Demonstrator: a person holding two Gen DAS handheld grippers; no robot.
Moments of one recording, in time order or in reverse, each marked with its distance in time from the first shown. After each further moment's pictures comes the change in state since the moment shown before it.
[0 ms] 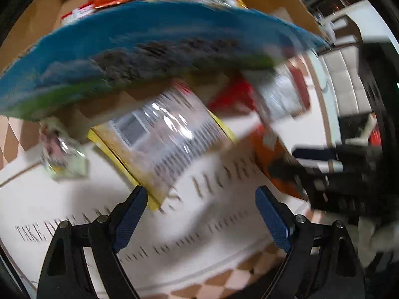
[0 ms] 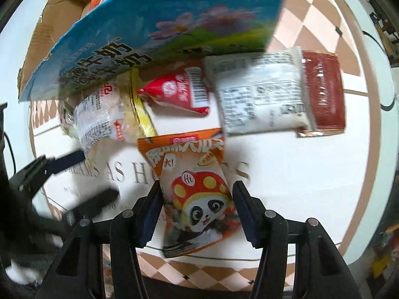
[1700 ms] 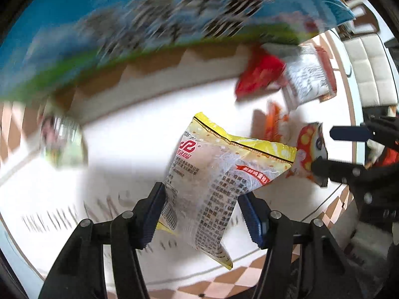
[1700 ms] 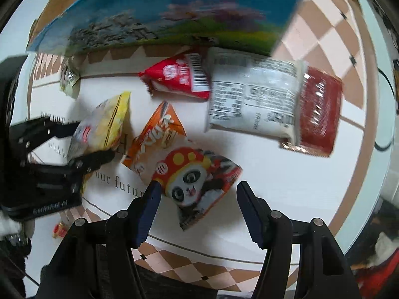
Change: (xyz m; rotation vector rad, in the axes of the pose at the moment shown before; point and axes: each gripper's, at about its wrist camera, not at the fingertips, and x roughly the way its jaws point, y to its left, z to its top) left arm 0.010 0.034 0.004 -0.053 0.086 0.114; right arm -0.018 -0.038 -0.003 -0.256 0.069 -0.050
